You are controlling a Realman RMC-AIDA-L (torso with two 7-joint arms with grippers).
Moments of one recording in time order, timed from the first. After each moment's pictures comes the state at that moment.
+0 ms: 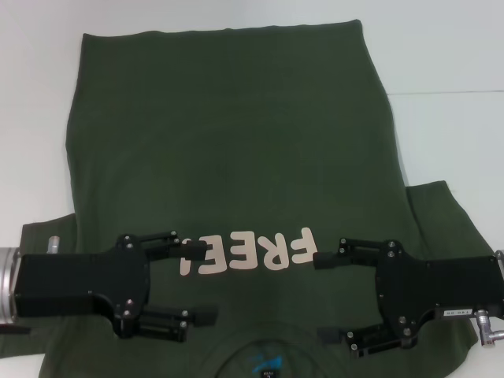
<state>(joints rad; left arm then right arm) -0.48 -2.12 0.66 0.81 2.04 1.91 -1.35 0.49 2.09 -0.79 -0.66 -1.98 -1.79 1.03</state>
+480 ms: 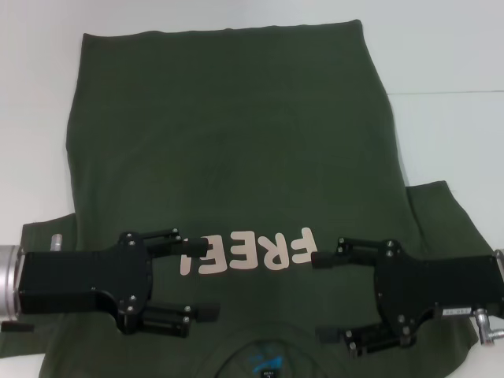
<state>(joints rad) -0.48 -2.12 0.66 0.79 2.04 1.89 -1.35 0.49 2.09 -0.79 -0.65 -1.98 -1.80 1.04</state>
